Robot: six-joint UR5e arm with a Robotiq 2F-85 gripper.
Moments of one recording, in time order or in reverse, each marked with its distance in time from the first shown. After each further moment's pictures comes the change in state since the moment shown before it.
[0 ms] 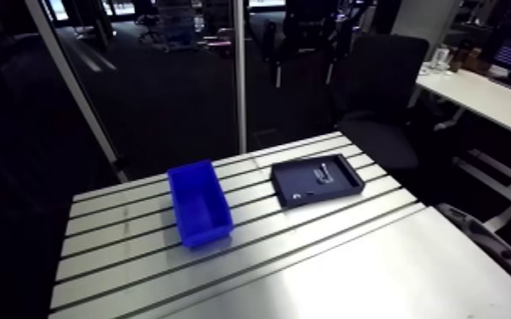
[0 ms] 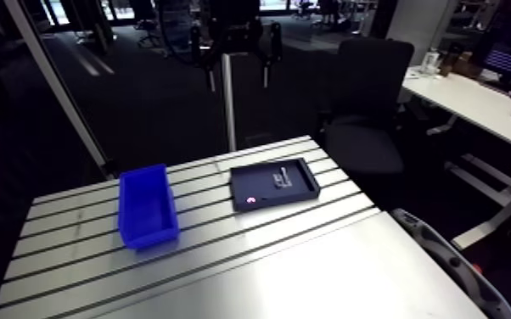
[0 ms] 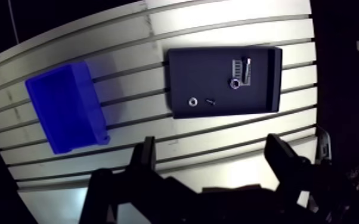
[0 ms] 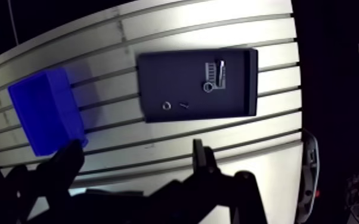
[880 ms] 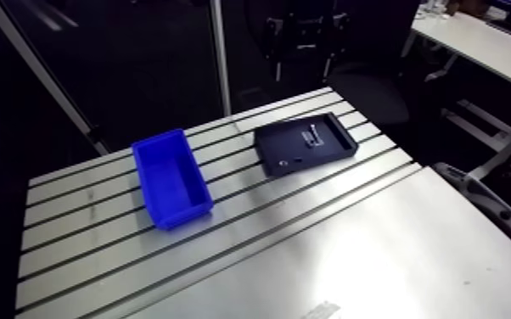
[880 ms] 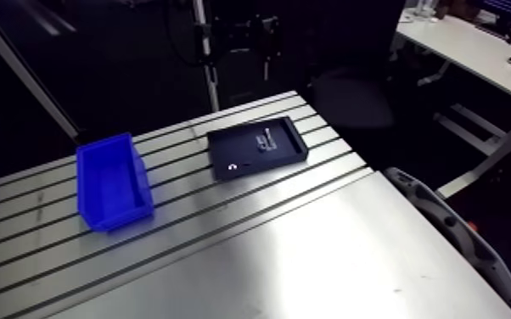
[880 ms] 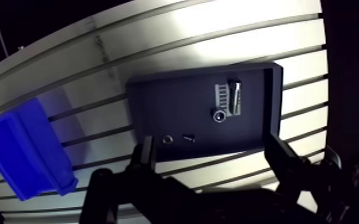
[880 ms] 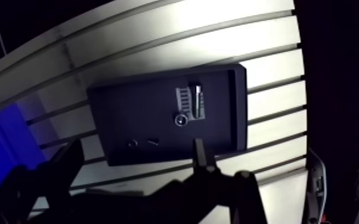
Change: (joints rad) arm -0.076 0.170 0.032 -0.143 -0.003 -0.014
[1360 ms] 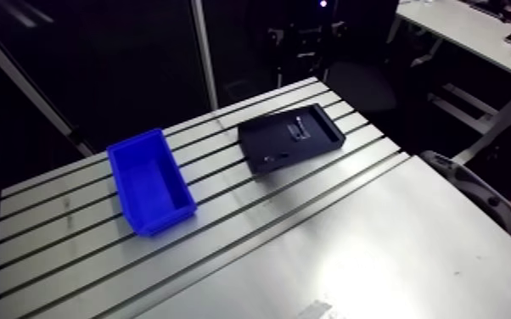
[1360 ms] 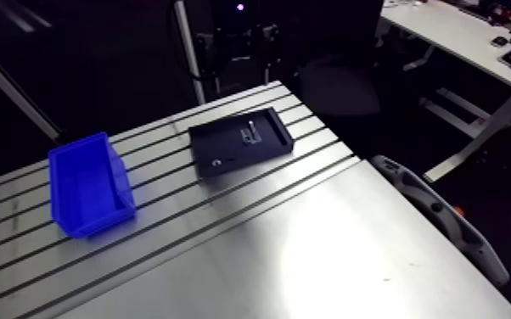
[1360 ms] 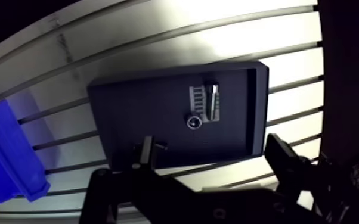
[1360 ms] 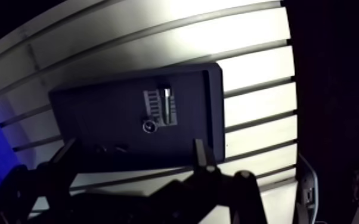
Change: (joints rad) arm -0.060 0.035 0.040 -0.056 -0.009 -0.071
